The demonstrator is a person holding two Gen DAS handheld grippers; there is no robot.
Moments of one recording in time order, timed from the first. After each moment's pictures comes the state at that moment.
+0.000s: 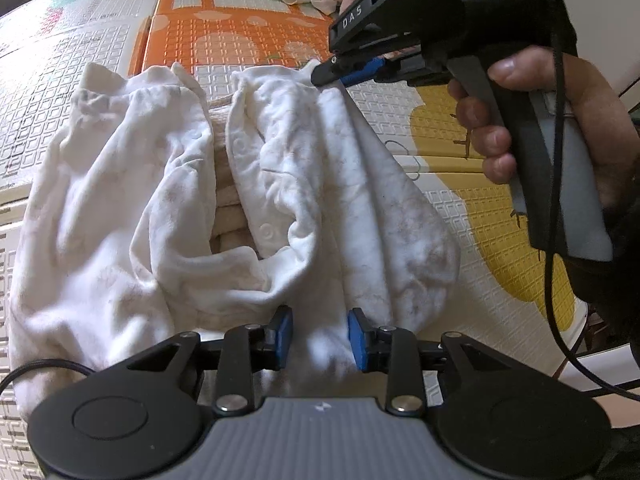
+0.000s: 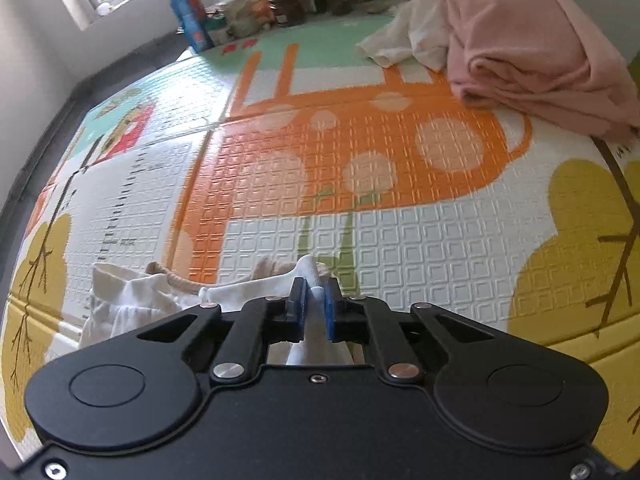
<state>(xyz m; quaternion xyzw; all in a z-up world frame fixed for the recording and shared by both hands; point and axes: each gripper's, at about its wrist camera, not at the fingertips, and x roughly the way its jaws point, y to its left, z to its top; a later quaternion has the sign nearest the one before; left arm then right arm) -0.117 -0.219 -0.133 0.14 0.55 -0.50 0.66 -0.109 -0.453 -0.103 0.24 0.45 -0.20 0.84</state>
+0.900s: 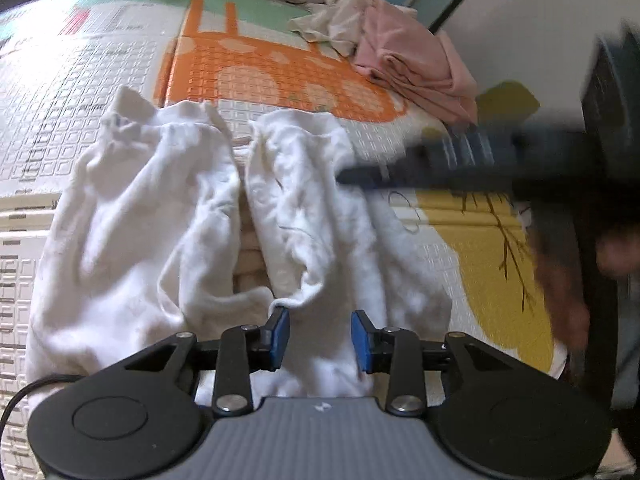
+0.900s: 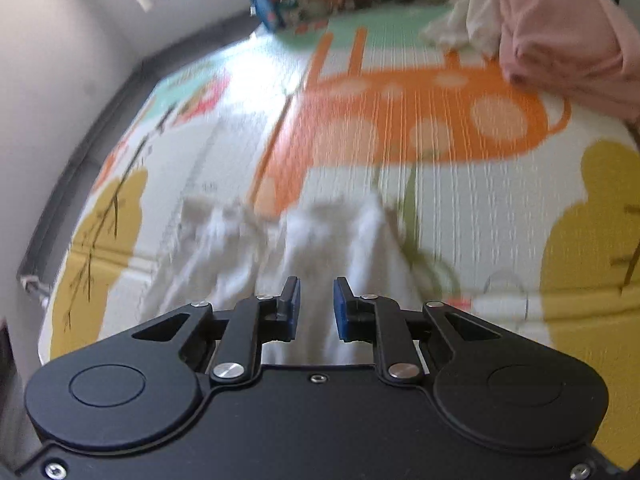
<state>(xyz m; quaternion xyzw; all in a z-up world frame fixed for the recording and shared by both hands) -0.079 -0.202 -0.121 0.06 0.54 -0.49 0.68 -0.157 -0.410 -0.082 0.26 0.47 -0.09 0.84</state>
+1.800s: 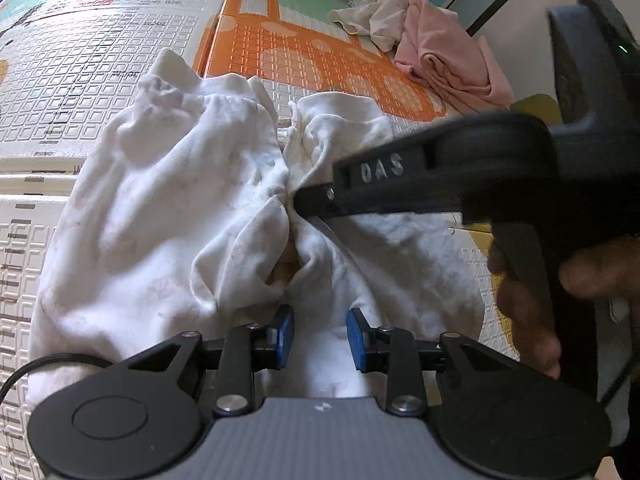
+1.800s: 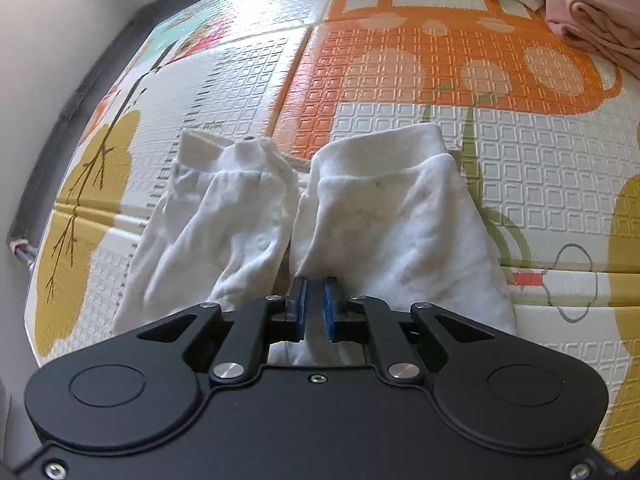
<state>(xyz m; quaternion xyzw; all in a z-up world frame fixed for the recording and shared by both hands) -0.083 -0.201 -0.141 0.06 0.56 -0.46 0.69 -0.110 -0.373 -0.119 0.24 0.52 -0.08 0.81</state>
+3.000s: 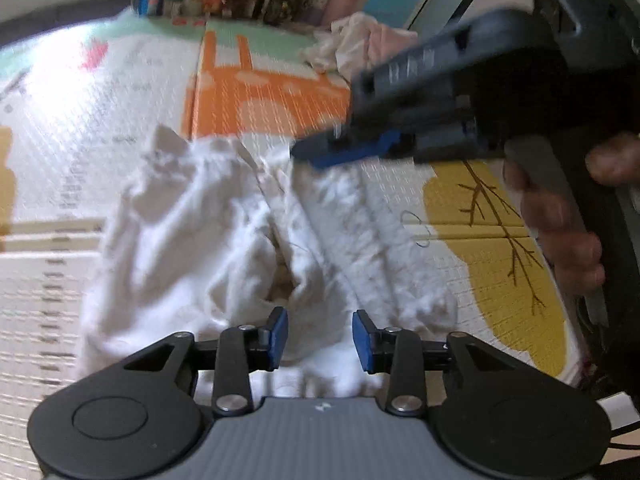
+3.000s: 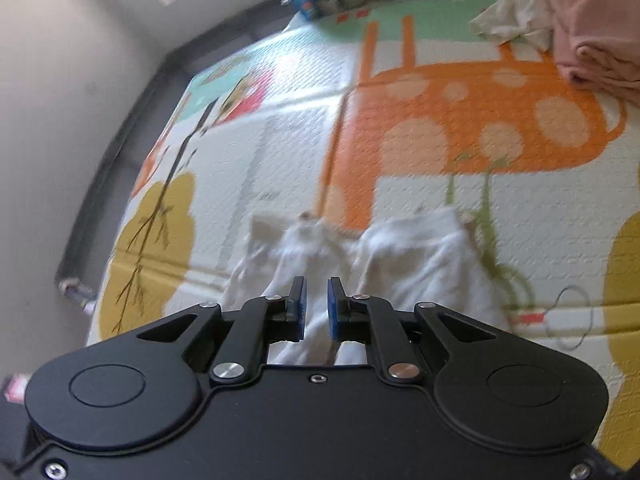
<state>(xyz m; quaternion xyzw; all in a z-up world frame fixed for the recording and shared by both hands) -0.100 -0.178 -0.091 0.09 0.49 -0.48 0.72 -0.110 -0.383 -0.056 0.29 0.47 -0.04 0.83</state>
